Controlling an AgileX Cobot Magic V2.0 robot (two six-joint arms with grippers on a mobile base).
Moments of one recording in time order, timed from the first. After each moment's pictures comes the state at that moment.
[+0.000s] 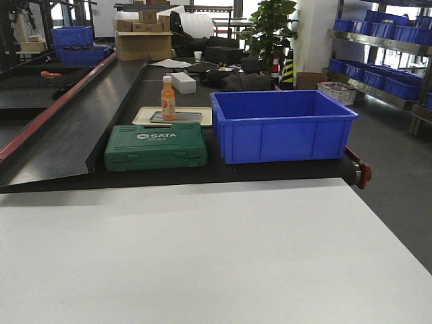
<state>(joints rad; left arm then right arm) -0.12 0.48 -0.78 -0.05 0.48 0.01 -0.02 0.50 -0.84 0.62 0.51 -0.65</state>
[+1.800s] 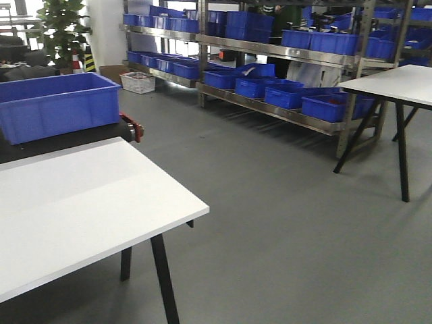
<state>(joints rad) -0.12 0.48 -0.78 -0.05 0.48 0.01 -0.02 0.50 -0.84 0.62 0.51 -0.65</state>
